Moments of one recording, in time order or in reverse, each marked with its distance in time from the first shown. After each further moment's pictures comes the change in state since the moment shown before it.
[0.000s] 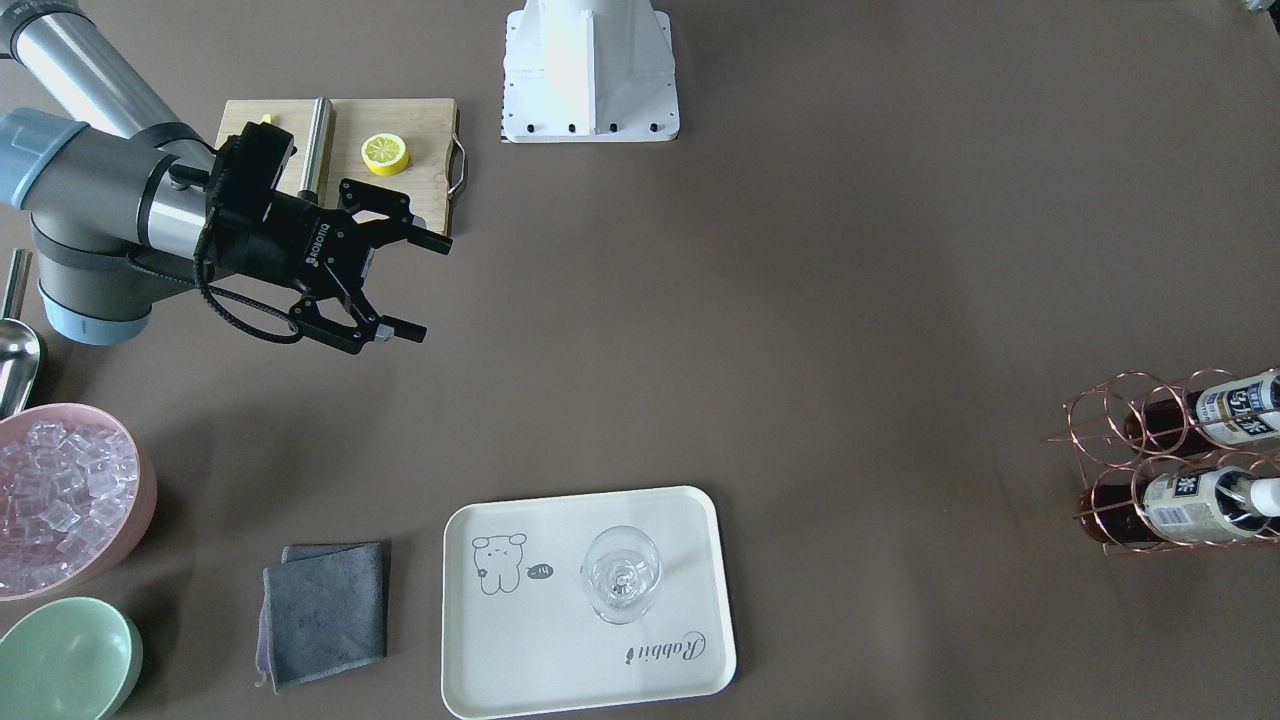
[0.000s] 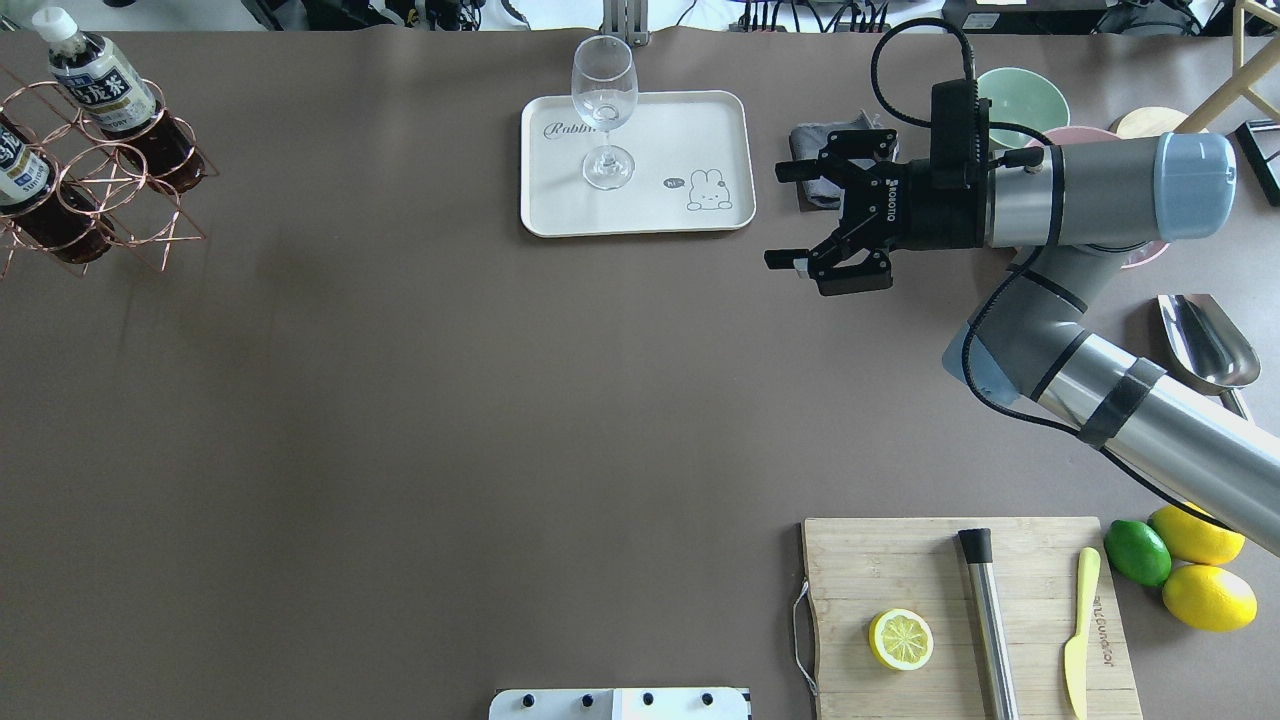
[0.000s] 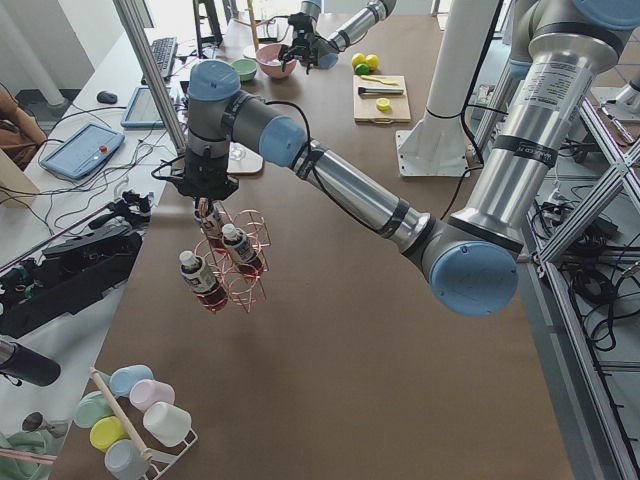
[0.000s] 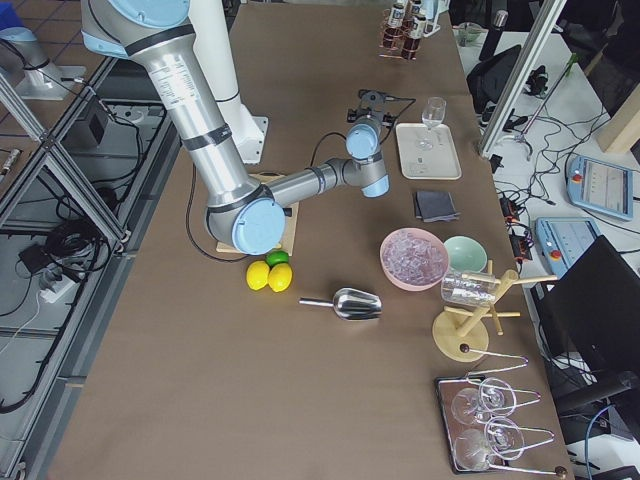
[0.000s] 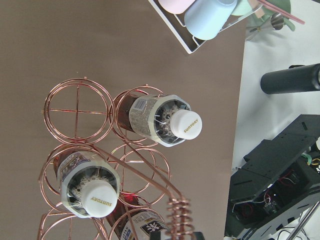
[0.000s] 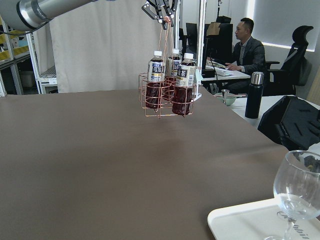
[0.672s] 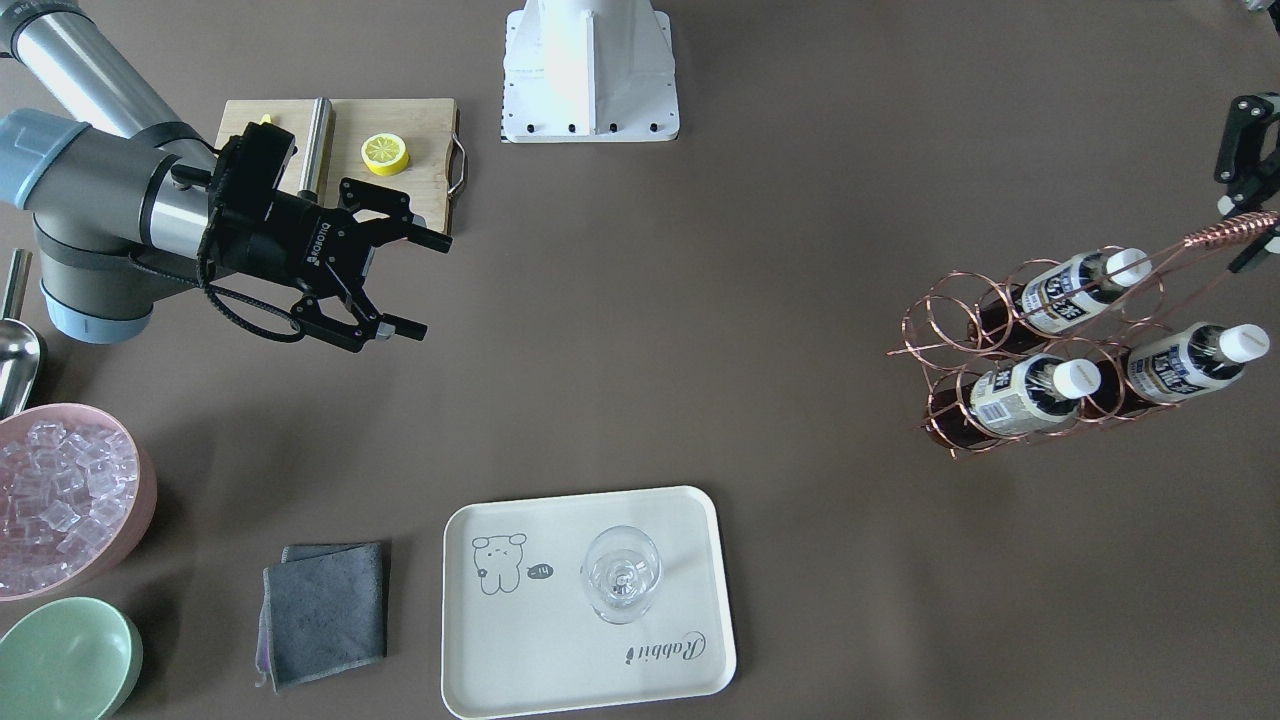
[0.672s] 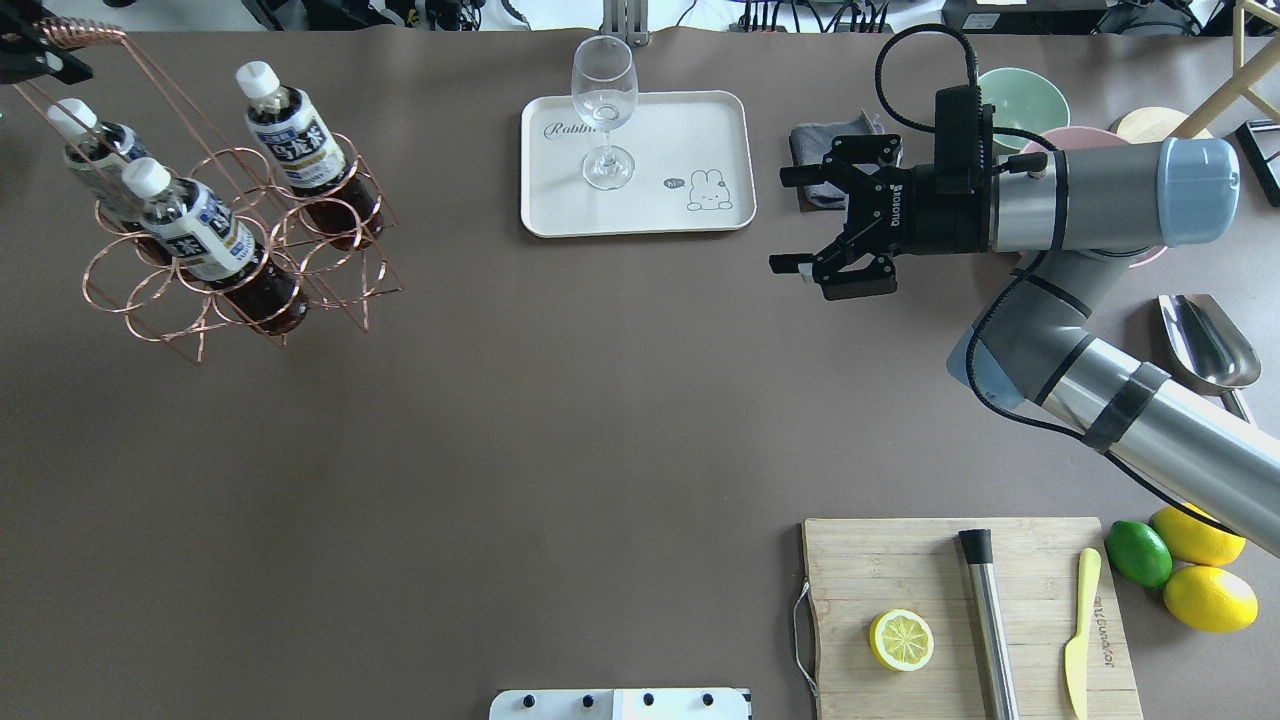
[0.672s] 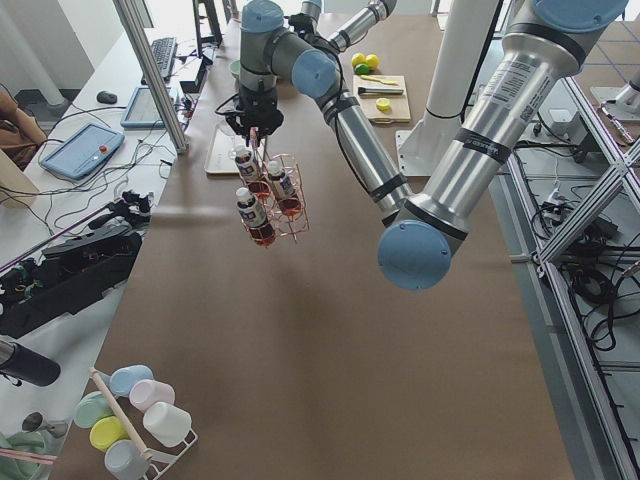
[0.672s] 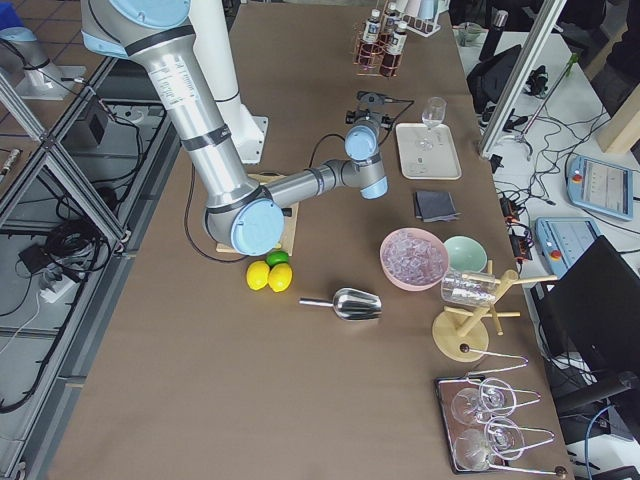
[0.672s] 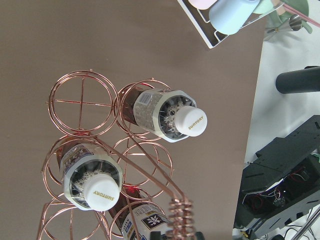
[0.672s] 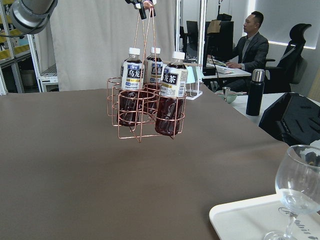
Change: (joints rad) left arm 0.246 -0.143 -0.258 0.289 0.026 -0.364; right arm -0.001 -0.009 0.000 0.003 0.000 -0.001
